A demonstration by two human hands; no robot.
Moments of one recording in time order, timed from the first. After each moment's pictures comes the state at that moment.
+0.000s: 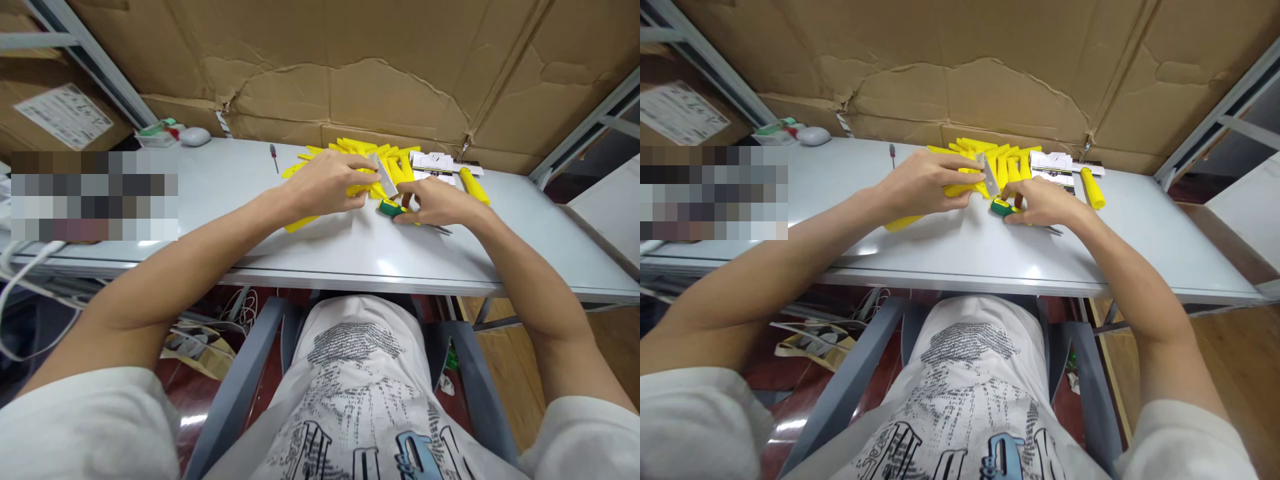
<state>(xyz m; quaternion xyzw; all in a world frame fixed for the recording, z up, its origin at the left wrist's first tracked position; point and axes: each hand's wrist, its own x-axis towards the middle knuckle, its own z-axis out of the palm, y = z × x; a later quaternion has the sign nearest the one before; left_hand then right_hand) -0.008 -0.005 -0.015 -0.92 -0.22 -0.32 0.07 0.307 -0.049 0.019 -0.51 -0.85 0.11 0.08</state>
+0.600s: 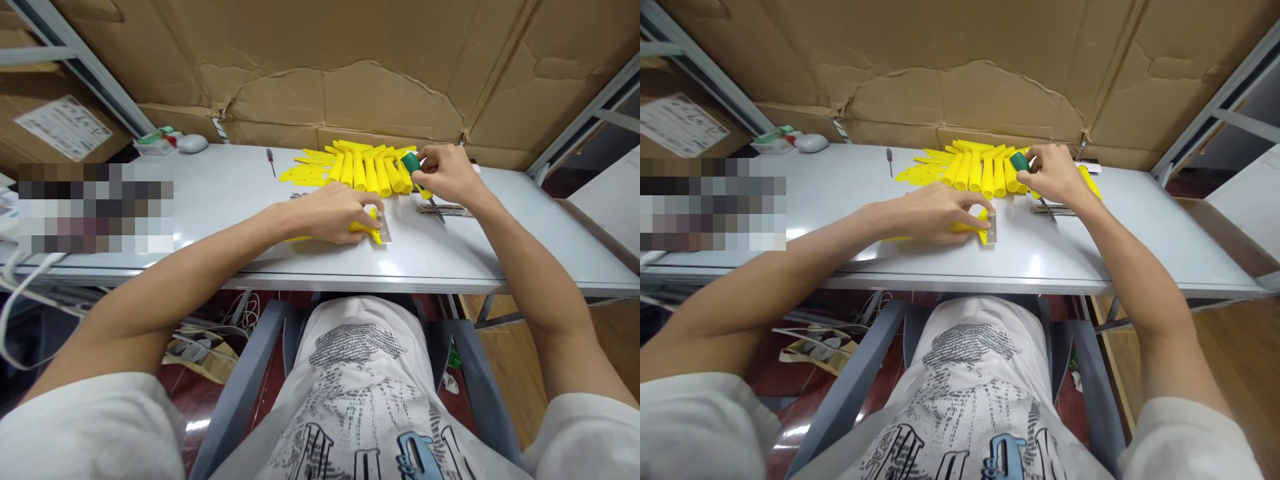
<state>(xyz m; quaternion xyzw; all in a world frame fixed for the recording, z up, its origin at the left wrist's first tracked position) 0.007 -0.047 -0.002 -0.98 -0.17 -0.08 0.09 0.330 -0.018 0.015 -0.59 -0.77 0.01 0.26</state>
